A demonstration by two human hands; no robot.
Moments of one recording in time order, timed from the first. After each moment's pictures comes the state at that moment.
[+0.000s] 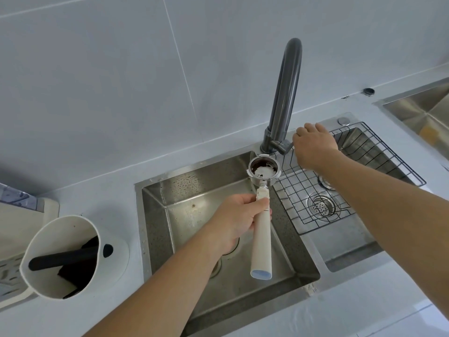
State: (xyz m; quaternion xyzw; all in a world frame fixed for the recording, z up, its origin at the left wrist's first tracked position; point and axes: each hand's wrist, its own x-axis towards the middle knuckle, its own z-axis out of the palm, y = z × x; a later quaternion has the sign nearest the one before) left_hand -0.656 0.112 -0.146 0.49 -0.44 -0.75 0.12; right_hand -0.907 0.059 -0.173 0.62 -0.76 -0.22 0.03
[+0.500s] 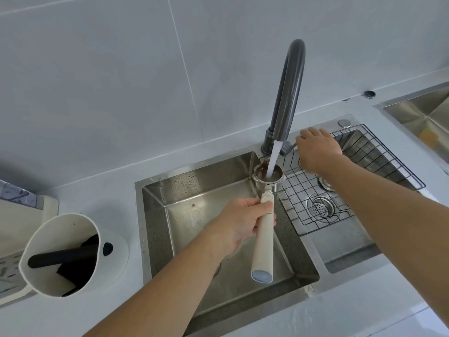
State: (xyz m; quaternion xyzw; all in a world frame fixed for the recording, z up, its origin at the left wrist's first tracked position) left_hand -0.659 0.116 -0.147 0.49 -0.39 -0.78 0.11; right_hand -0.915 0.064 -0.181 0.62 -0.76 -0.17 0.03
